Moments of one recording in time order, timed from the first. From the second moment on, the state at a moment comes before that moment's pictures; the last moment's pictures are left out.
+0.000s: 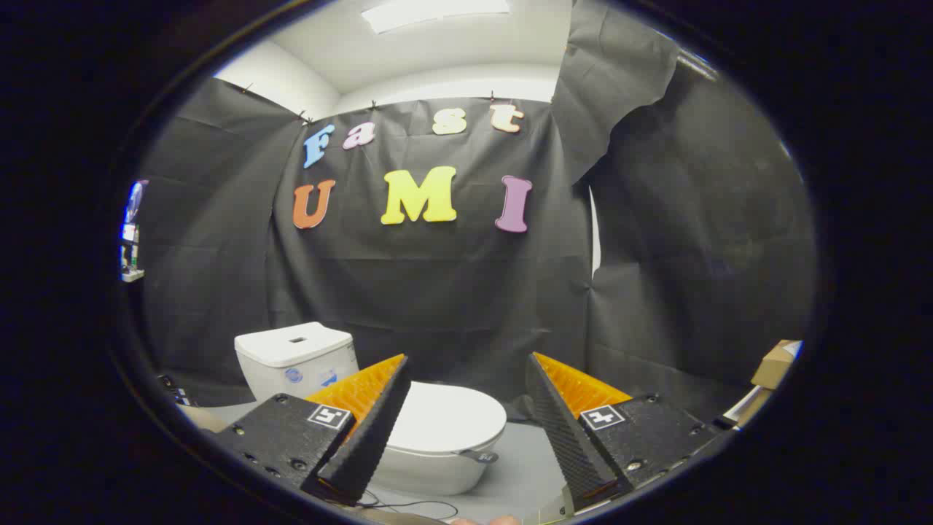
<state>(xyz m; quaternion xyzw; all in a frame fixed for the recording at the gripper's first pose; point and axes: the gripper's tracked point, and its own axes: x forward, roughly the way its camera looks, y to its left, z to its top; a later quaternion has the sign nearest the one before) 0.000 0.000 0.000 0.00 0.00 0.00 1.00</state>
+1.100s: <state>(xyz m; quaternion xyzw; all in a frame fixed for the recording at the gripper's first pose) 0.002 -0.004 -0.003 0.02 0.01 -0.01 1.00</state>
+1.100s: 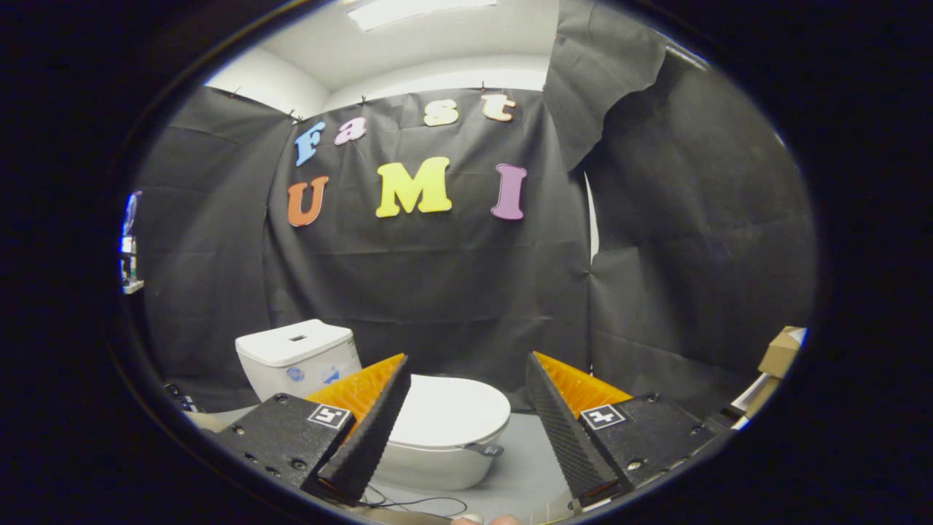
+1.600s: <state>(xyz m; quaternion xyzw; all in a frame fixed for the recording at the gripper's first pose) 0.002 -0.006 -0.001 -0.01 0.00 -0.01 1.00</state>
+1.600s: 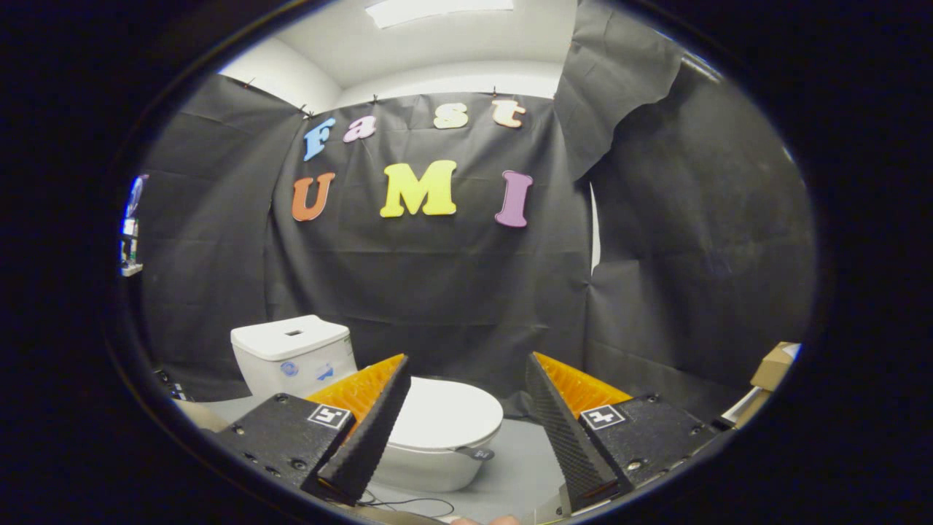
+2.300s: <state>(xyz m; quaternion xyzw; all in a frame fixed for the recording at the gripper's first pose) 0.008 -0.025 -0.019 0.02 0.04 -0.02 1.00</state>
